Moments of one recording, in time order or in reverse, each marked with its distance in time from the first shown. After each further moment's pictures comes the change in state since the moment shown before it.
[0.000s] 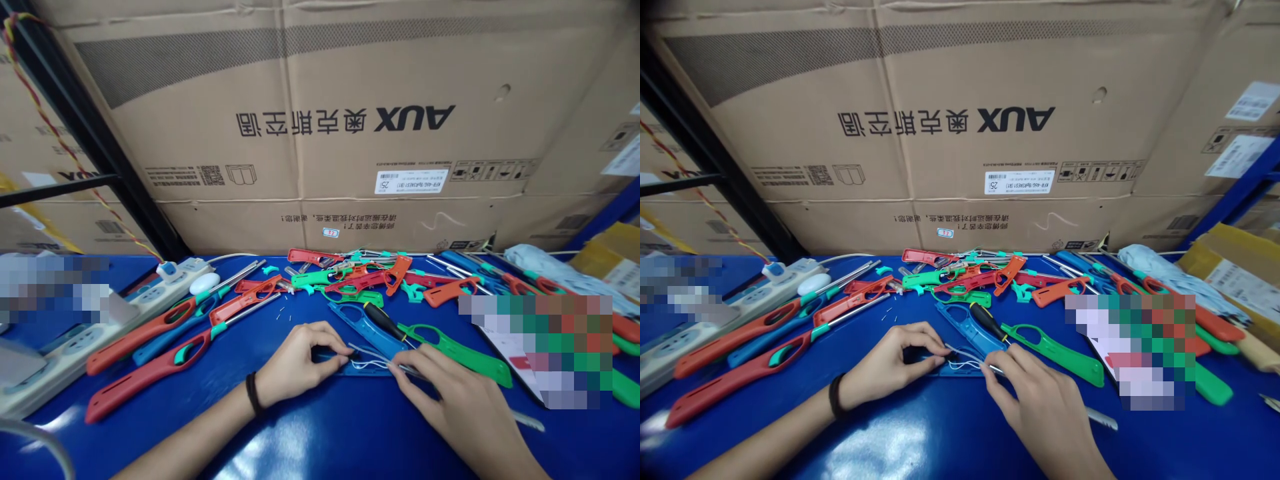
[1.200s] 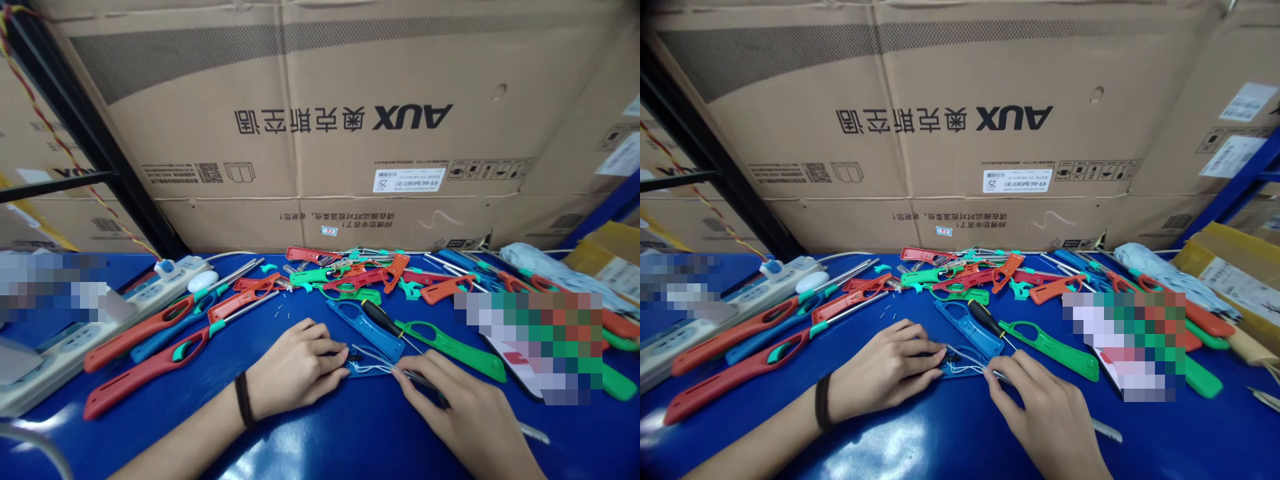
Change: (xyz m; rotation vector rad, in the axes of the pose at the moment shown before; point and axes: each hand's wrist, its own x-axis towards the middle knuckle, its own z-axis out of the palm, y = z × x) left_hand -0.008 0.019 -0.012 0.723 -0.185 0.388; right_hand -0.015 0.001 -0.001 0.046 -0.008 0.059
